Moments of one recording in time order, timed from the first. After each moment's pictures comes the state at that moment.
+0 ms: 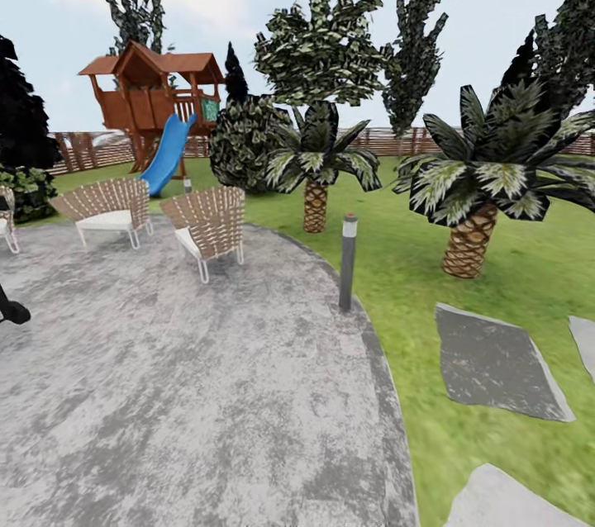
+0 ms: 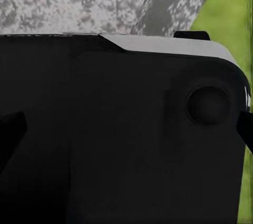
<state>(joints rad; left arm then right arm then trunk) 0.00 0.00 0.00 -0.03 0.01 -0.12 0.01 -0.02 0.08 0.00 -0.08 0.00 -0.07 0.01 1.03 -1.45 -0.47</state>
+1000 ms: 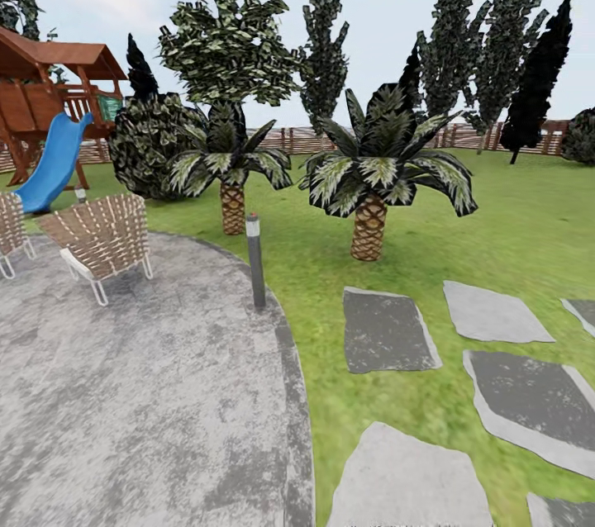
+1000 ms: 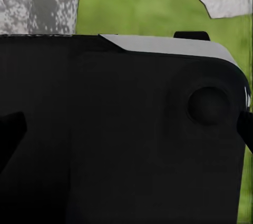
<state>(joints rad) 0.00 0.00 0.00 -0.03 0.01 -0.12 0.01 -0.02 0.08 0.00 -0.08 0.00 -0.07 0.01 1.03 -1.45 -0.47</state>
